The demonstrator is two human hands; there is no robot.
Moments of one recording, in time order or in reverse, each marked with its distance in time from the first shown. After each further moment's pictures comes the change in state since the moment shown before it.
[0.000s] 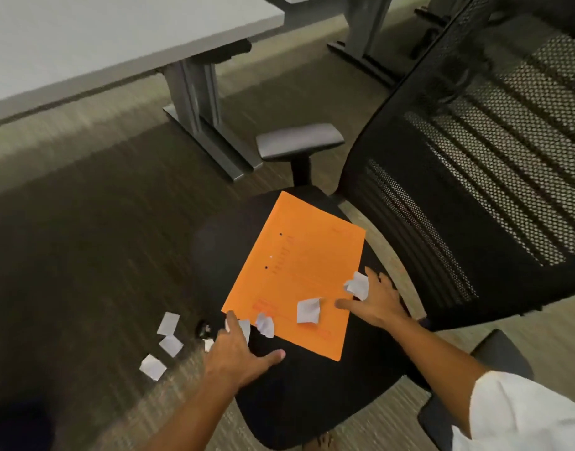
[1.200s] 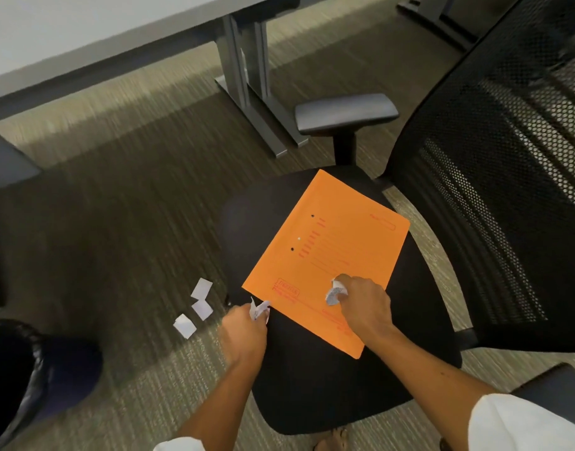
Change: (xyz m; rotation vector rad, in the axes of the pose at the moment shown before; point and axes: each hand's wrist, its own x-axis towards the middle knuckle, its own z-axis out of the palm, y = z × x) left_hand 0.014 0.012 0.032 -0.220 0.499 -0.282; right_hand 0.003 -0.033 0.060 -0.290 0.132 -0.470
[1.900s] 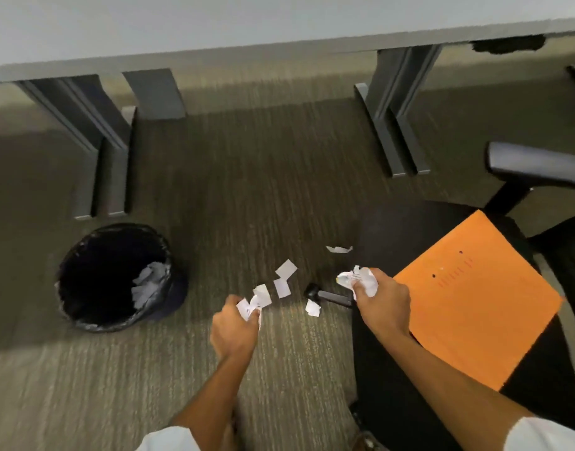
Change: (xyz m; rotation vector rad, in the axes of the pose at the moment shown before) left_hand 0.036 -0.203 -0.113 -0.282 0.207 -0.379; right_hand -0.022 -0.211 0.041 0.298 0.128 -0.112
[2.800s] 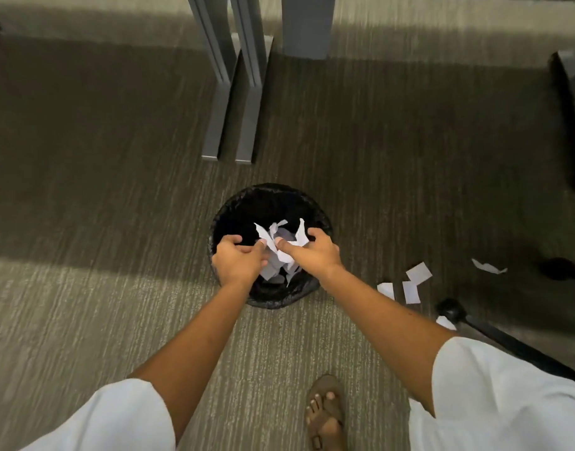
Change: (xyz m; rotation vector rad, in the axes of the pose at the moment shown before) left_hand 0.278 -0.203 -0.215 -0.561 0.095 -0.346; right_hand -0.090 -0.371 0.366 0.204 -0.769 0.121
